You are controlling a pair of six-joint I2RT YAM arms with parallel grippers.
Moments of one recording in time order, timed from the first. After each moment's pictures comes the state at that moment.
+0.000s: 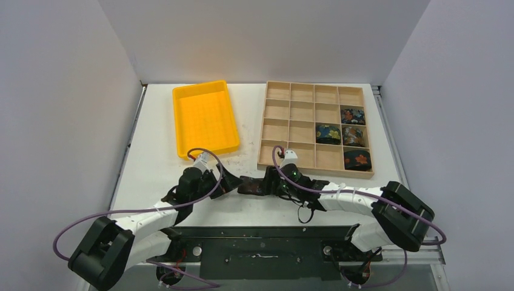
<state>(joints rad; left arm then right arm) -0.52 1.11 0.20 0.43 0.26 -0.96 0.88 1.41 0.54 0.20 0.10 0.71</state>
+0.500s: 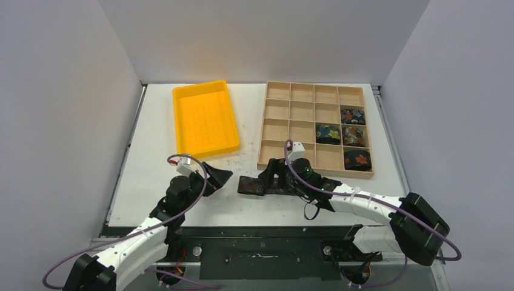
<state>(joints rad) -0.50 0.72 0.12 0.33 0.02 -1.04 0.83 1.24 0.53 0.22 0.10 0.61</state>
